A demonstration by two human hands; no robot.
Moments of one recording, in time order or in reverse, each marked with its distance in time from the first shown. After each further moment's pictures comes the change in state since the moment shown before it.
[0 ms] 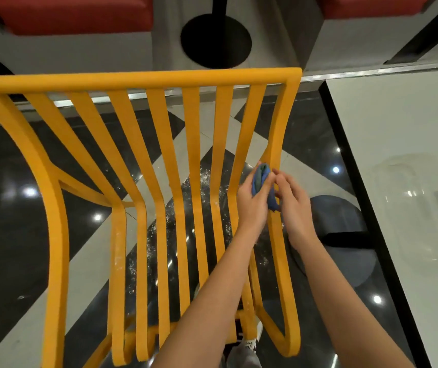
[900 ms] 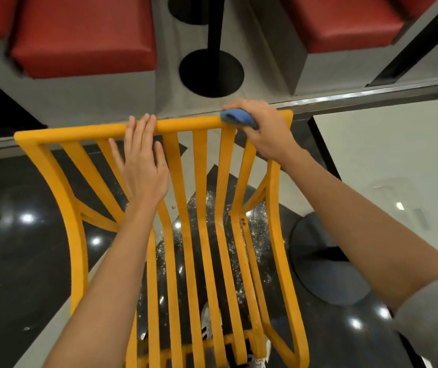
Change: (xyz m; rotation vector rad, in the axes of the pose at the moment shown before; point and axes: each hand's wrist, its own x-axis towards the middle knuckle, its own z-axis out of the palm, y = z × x) left_hand 0.056 0.161 -0.164 1.209 0.510 0.730; right_hand 0.116 -0.156 0.038 -0.725 -0.207 -0.859
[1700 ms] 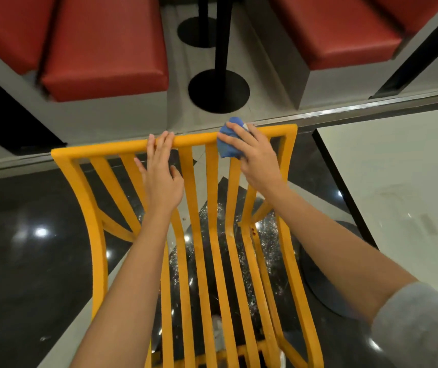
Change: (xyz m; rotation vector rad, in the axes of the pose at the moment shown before) left_hand 0.005 0.005 -0.009 -0.182 -0.113 -0.056; right_hand -0.021 -0.012 0.060 -0.250 0.264 -0.097
